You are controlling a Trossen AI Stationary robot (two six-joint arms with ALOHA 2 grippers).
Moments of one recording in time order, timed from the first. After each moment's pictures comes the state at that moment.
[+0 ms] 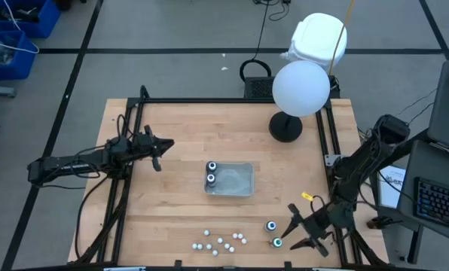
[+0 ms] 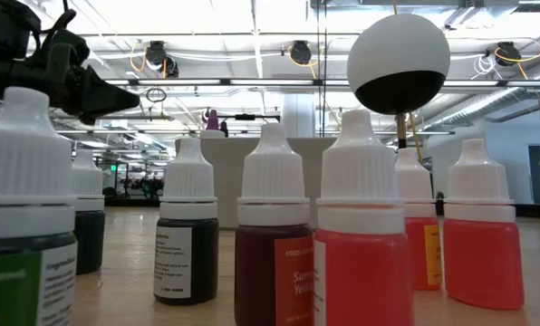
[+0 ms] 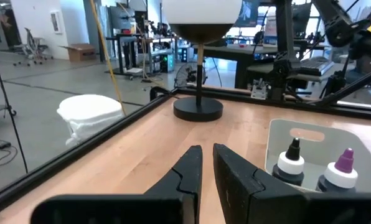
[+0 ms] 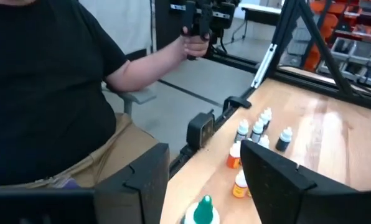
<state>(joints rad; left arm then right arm) 0.21 0.22 0.01 0.19 -0.11 -0.04 0.97 1.29 0.48 0.61 0.37 0.02</state>
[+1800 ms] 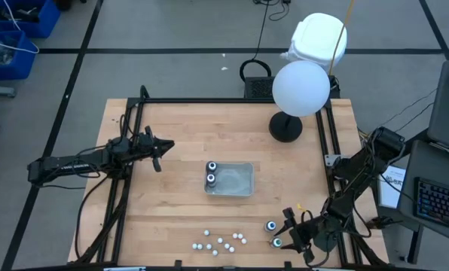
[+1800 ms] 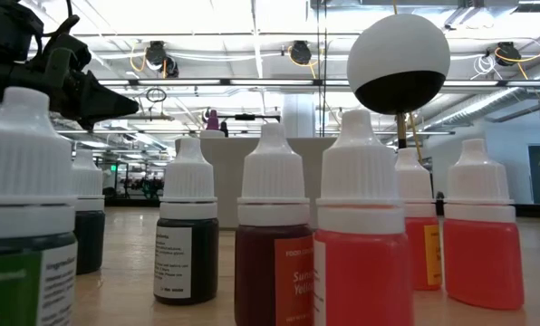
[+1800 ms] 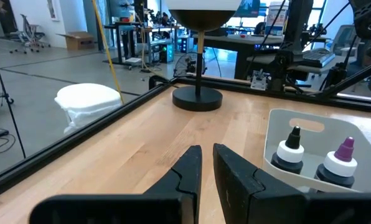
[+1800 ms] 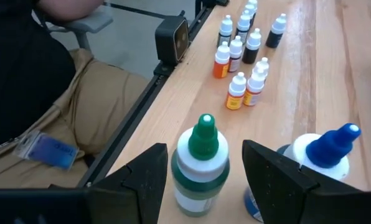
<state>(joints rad) 0.21 0.22 0.01 0.15 -0.10 -0.06 0.98 1.51 0.65 0.23 0.49 0.38</state>
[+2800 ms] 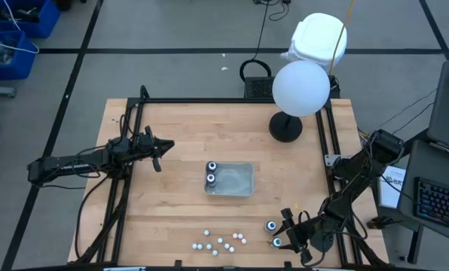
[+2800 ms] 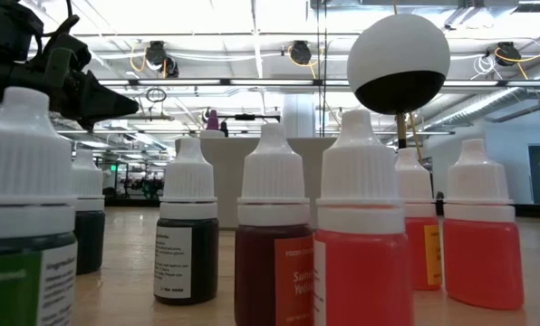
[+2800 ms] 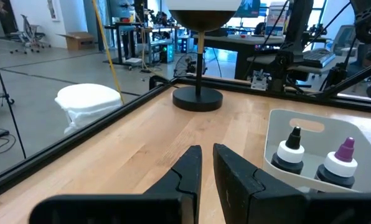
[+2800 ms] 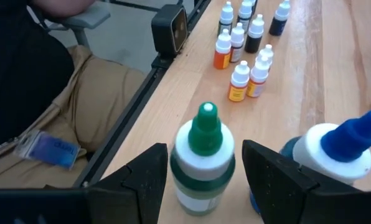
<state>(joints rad) 0.21 0.22 0.01 0.15 -0.10 -0.06 0.97 1.55 0.64 0.26 0.47 0.41</state>
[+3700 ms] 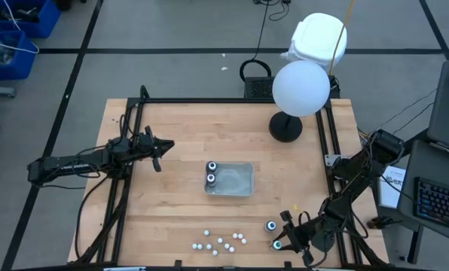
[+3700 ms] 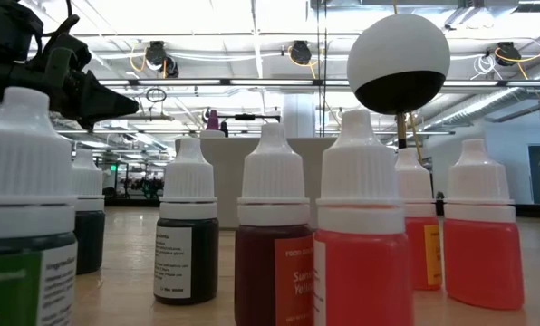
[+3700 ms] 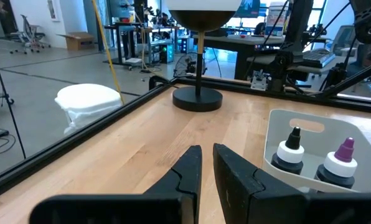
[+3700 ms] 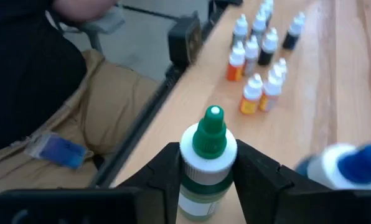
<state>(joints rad) 0.21 0.22 0.01 0.15 -0.10 -0.06 0.97 1.55 0.64 0.32 0.44 0.34</state>
